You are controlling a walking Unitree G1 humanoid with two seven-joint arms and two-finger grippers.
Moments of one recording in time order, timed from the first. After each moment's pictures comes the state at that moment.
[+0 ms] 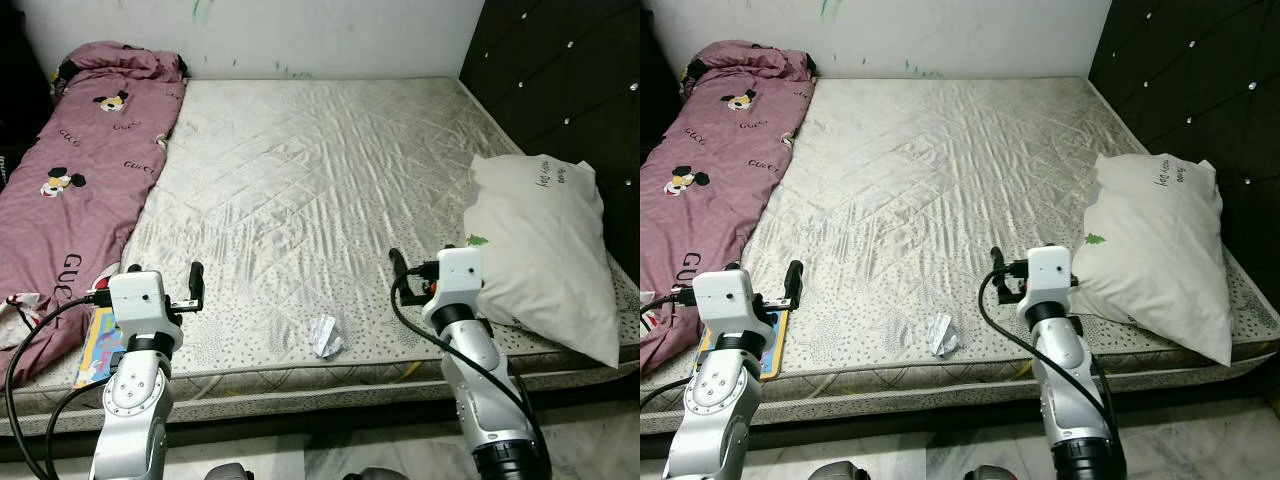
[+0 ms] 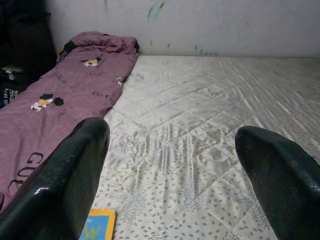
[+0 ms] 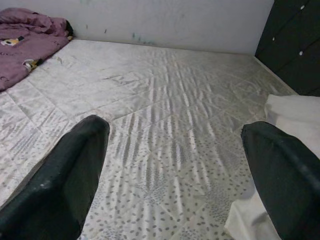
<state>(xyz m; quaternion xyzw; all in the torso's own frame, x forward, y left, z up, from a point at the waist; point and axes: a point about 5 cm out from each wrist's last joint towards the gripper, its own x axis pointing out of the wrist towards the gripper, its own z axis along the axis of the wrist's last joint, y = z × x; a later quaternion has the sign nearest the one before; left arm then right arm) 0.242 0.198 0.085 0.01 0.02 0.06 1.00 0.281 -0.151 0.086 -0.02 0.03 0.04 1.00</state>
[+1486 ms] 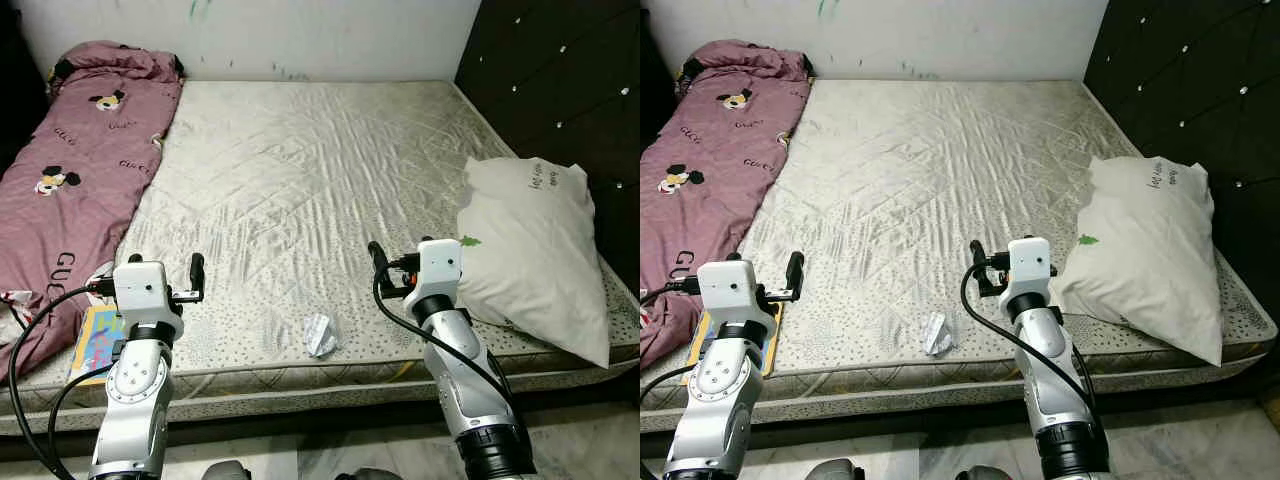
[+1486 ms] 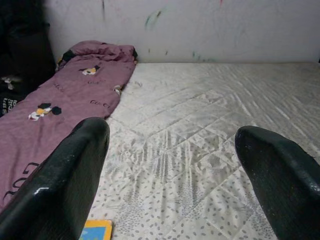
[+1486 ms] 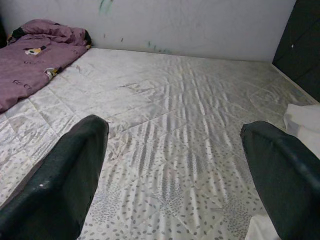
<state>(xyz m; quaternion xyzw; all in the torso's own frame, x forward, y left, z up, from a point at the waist) 0.254 0.199 0.087 0.03 0.00 0.06 1.00 0.292 -0.132 0.089 -0.01 0.02 0.08 1.00</state>
